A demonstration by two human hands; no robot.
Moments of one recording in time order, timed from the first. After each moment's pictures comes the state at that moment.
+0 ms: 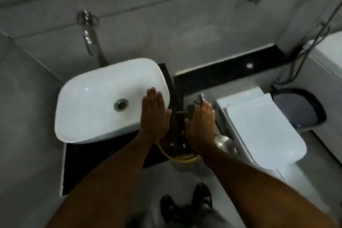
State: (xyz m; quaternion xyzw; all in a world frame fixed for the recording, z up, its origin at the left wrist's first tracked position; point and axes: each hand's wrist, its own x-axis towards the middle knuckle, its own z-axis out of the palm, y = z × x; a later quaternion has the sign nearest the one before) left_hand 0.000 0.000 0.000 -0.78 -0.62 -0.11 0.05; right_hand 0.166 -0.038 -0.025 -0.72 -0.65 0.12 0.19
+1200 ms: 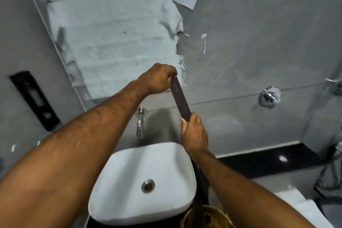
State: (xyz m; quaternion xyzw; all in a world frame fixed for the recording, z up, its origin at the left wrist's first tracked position) left_hand -0.053 0.124 0.430 -0.82 -0.52 -0.20 0.10; right_hand 0.070 0.097 0.236 -0.62 -0.64 0.08 0.46
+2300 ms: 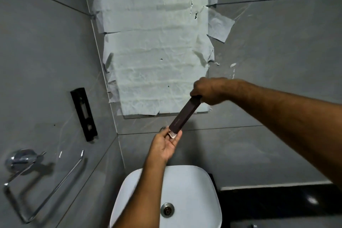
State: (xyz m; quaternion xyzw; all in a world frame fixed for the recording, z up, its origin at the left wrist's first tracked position) left_hand -0.127 0.087 0.297 -0.12 -0.26 -0.71 -0.64; right_hand 0.051 0.133 0.482 -0.36 -0.90 -0.23 -0.05
